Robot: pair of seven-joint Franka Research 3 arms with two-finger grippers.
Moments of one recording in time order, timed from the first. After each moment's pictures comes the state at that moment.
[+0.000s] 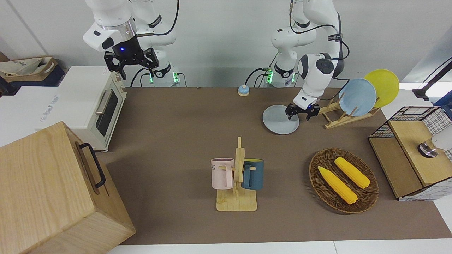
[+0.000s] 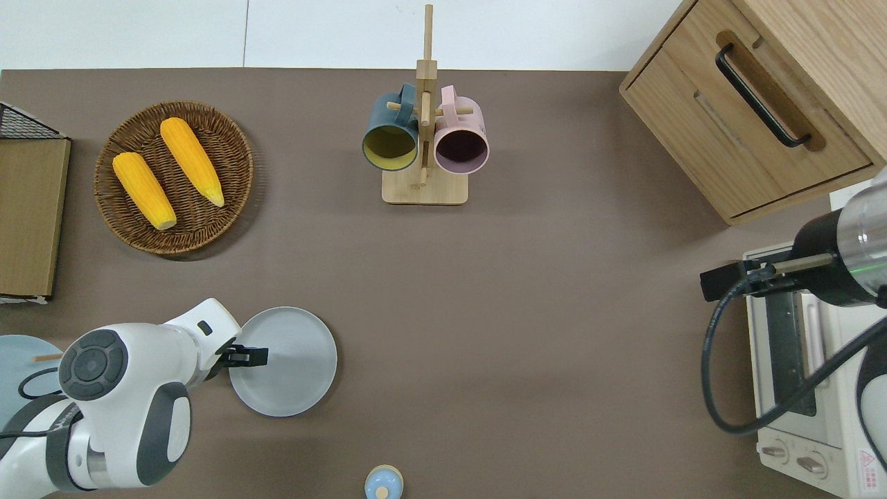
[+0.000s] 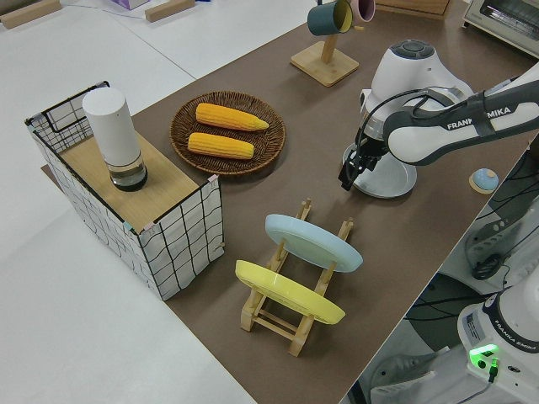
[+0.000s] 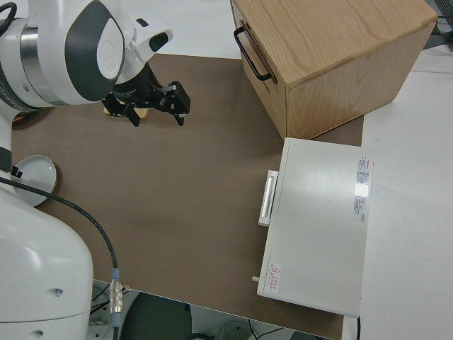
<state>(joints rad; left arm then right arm) 0.19 -0.13 -0.29 -2.56 -0.07 2.42 0.05 0.02 -0.01 0.12 -1.48 0.00 1.39 0.03</state>
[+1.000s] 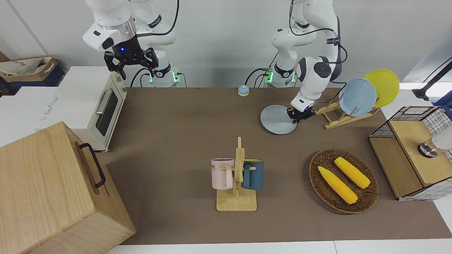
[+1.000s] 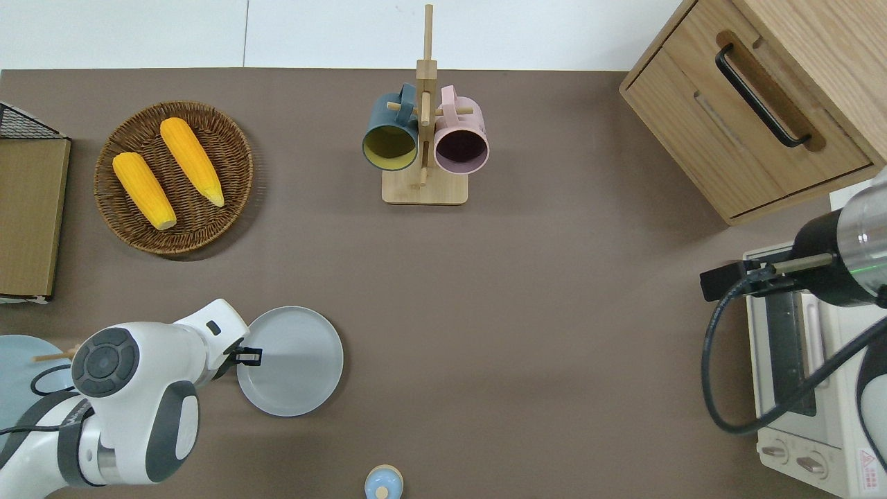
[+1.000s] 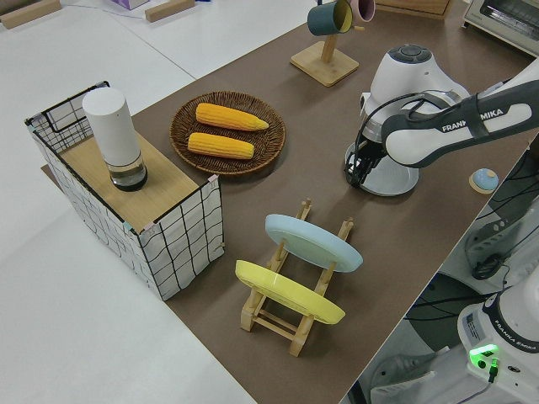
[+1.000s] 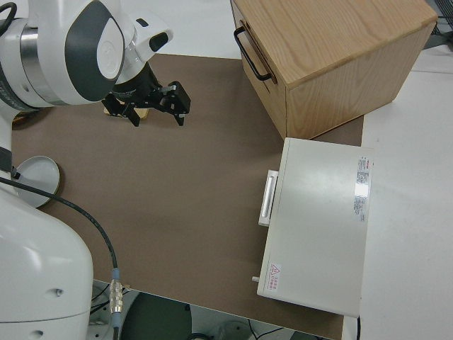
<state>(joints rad) 0.17 -0.11 -0.29 -2.56 -0.07 2.44 0.05 0.02 -0.01 0.12 -1.48 0.00 1.39 0.03</state>
